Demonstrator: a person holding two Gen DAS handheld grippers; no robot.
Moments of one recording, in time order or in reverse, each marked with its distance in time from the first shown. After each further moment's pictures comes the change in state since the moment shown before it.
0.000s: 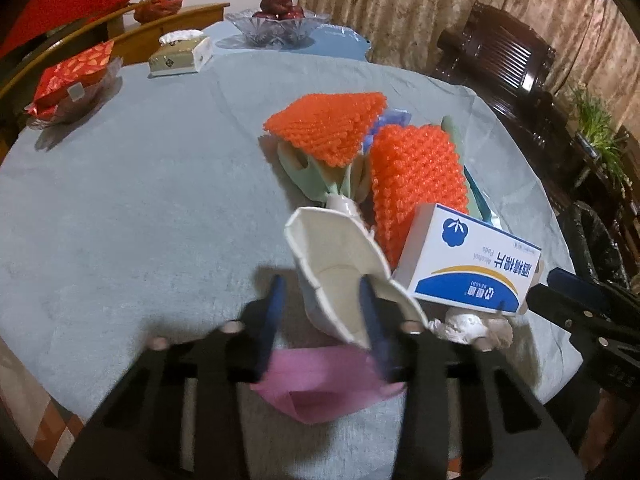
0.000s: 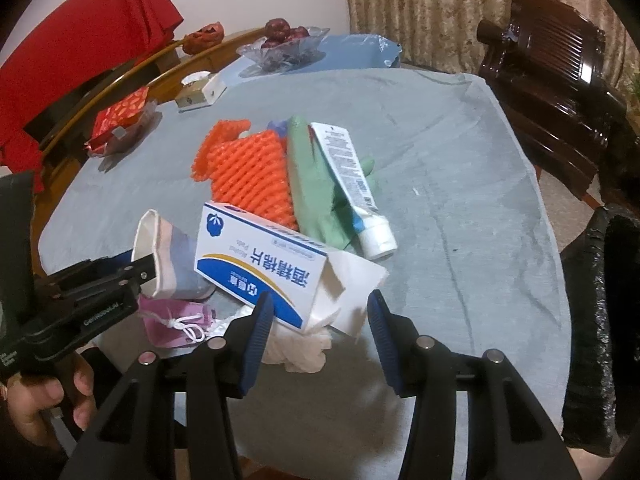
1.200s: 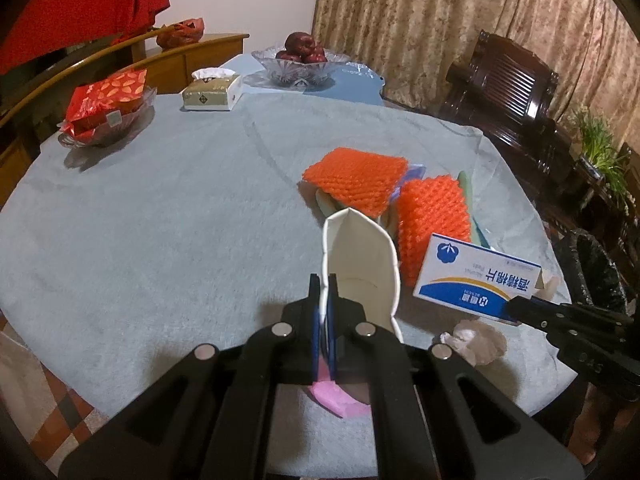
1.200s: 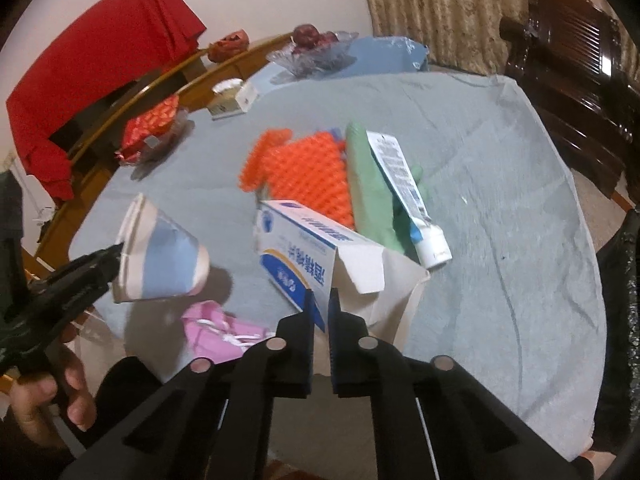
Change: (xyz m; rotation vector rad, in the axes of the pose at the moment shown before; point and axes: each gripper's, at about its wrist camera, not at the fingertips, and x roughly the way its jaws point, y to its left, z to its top) left arm -0.053 0.025 0.007 -0.012 -0.121 0.042; right arm -0.008 0.022 0.006 0.014 -0.028 0.133
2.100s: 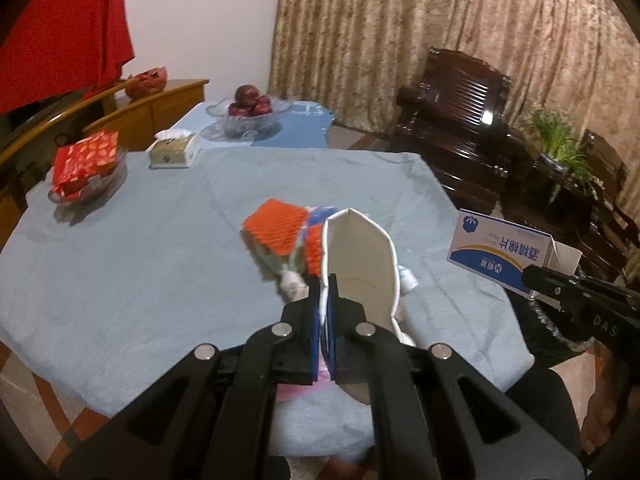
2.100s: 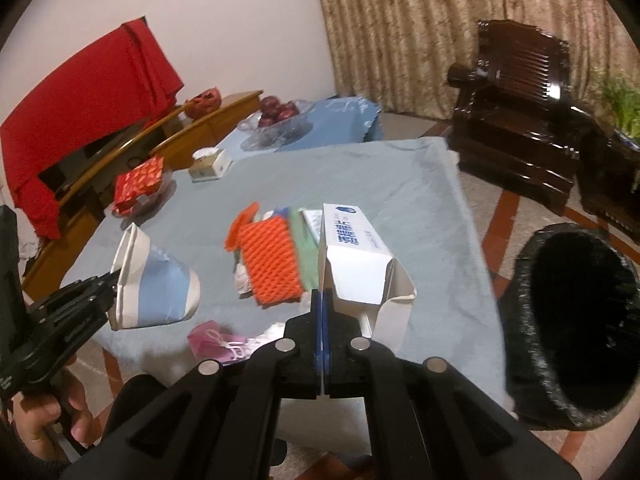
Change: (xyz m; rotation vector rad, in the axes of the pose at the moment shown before) left arm -0.080 -0.067 0.008 0.115 -0.117 -0.097; right arm -0.129 -0.025 -0.007 0.052 -0.193 -0.140
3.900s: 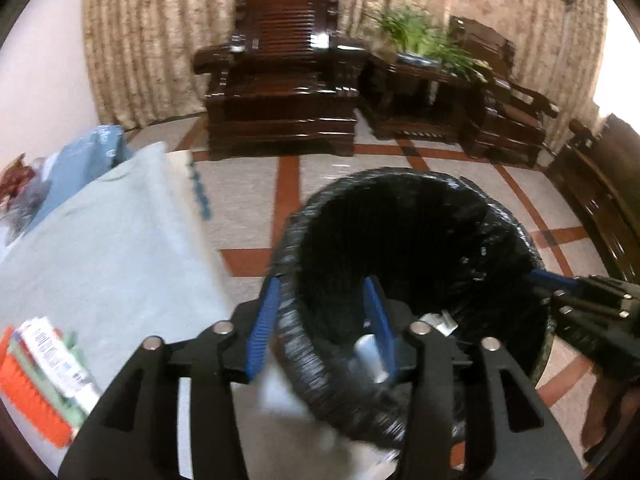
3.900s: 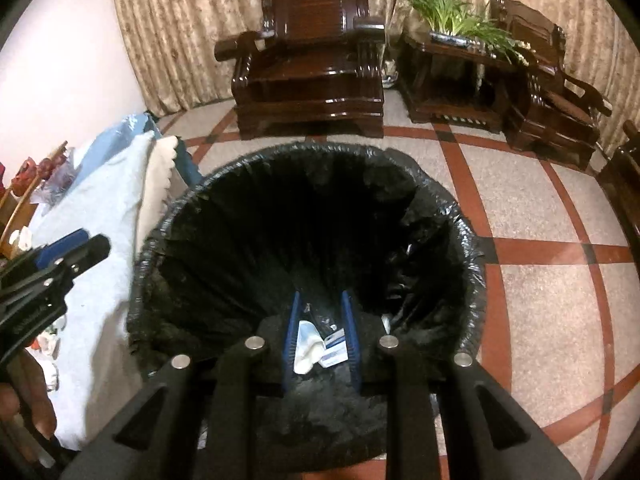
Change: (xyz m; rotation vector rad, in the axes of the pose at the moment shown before) left arm 0.175 -0.335 0.013 0.420 0.140 -0.329; right arm -0.036 -0.327 -0.061 0.396 0.058 -0.457
